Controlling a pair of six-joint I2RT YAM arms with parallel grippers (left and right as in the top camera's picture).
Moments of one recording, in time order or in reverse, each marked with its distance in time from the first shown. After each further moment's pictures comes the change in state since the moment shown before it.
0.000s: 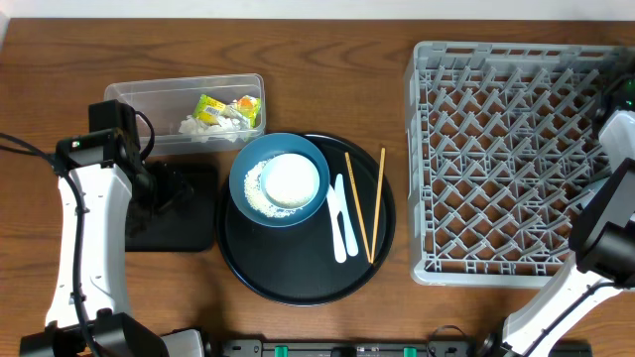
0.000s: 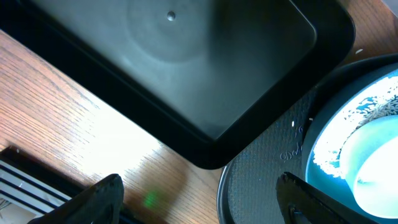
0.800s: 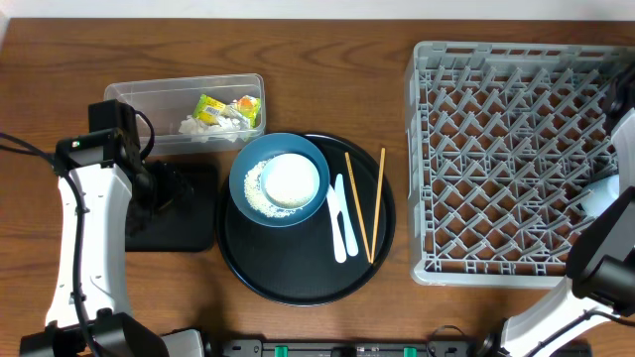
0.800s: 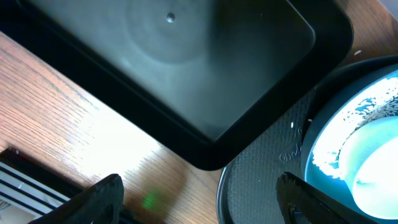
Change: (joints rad) left arm 0.000 0.000 0.000 0.004 -0.001 0.000; right arm 0.018 -0.169 0.000 -0.184 -0.051 0.219
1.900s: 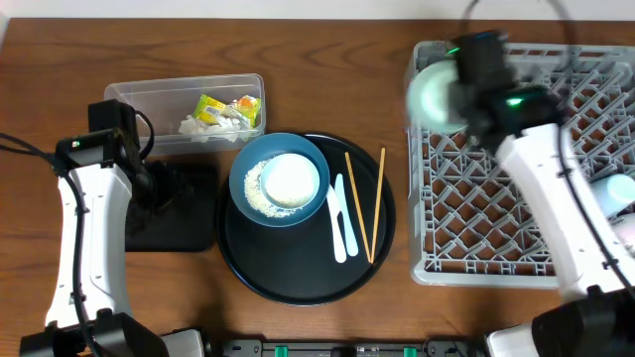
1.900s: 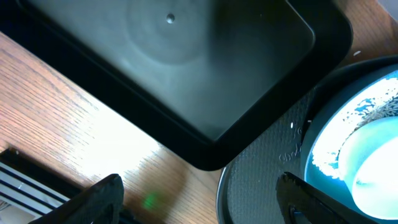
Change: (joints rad) left arm 0.000 0.000 0.001 0.001 0.000 0.000; right arm 0.642 -0.327 0.000 -0.865 -0.487 0.699
